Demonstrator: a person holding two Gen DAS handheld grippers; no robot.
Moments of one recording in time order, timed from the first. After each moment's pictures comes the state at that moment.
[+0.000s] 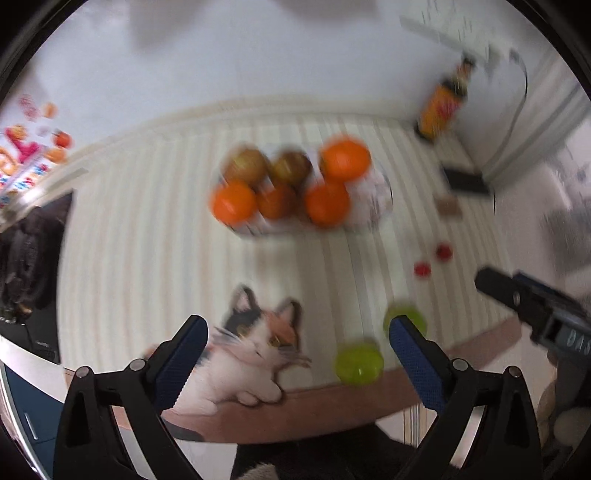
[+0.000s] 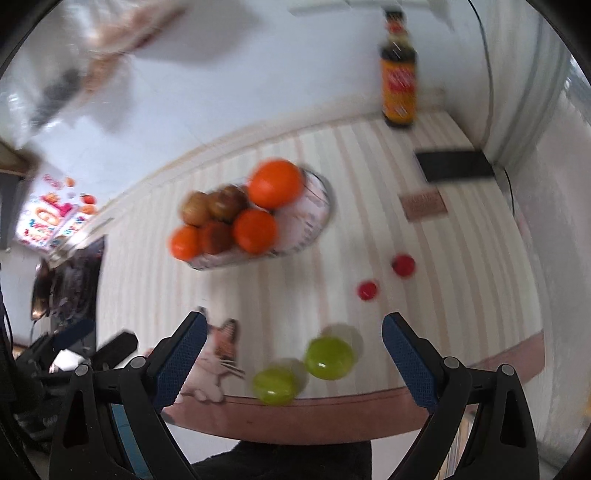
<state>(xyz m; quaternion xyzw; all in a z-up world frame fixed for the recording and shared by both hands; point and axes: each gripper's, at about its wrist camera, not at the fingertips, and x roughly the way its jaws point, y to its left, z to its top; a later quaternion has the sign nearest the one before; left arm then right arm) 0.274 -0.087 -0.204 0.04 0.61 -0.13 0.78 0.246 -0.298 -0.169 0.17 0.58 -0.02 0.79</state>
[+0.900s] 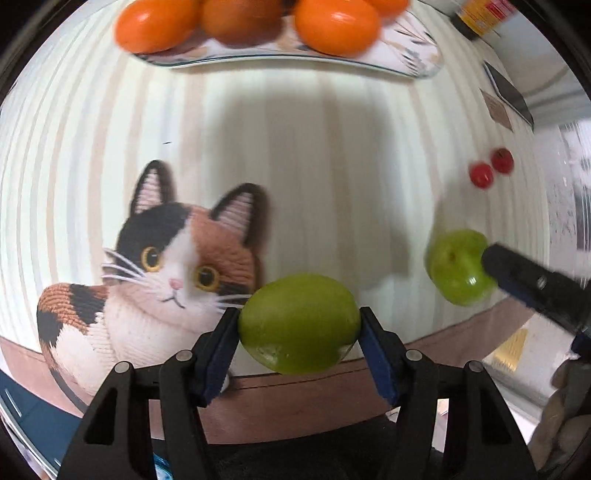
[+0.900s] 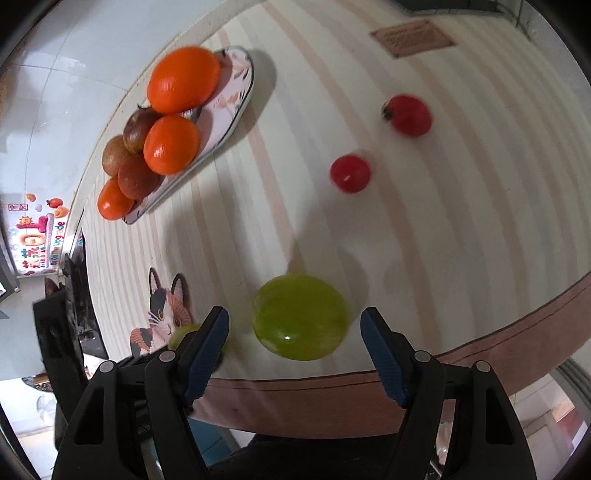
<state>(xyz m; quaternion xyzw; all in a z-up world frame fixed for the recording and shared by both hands) 0.261 -0.110 -0.344 0.01 0.74 -0.13 0.66 0.236 -0.318 -0.325 0.30 0.68 -0.01 0.67</state>
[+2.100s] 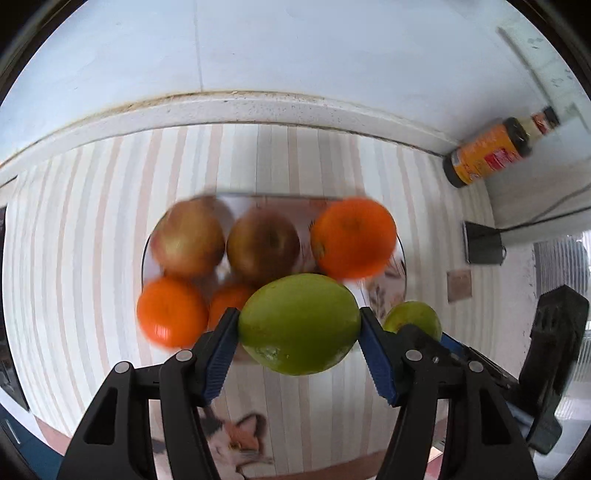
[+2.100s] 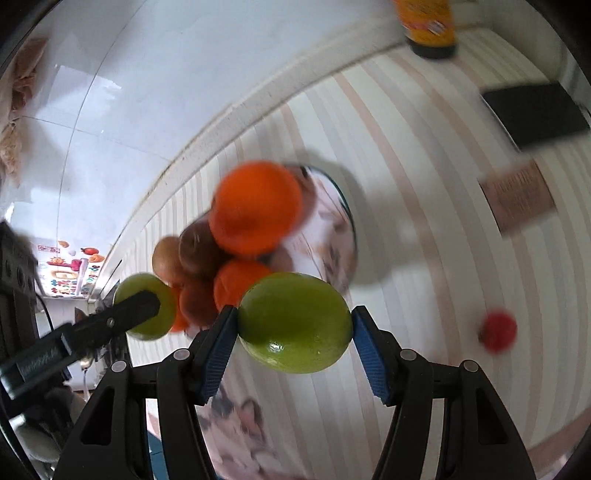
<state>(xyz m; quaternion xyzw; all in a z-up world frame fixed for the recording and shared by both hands) 0.452 -0.118 -0.266 -0.04 0.67 -0.14 0.73 0.385 -0.326 -0.299 0.31 0.61 0.03 0.73</state>
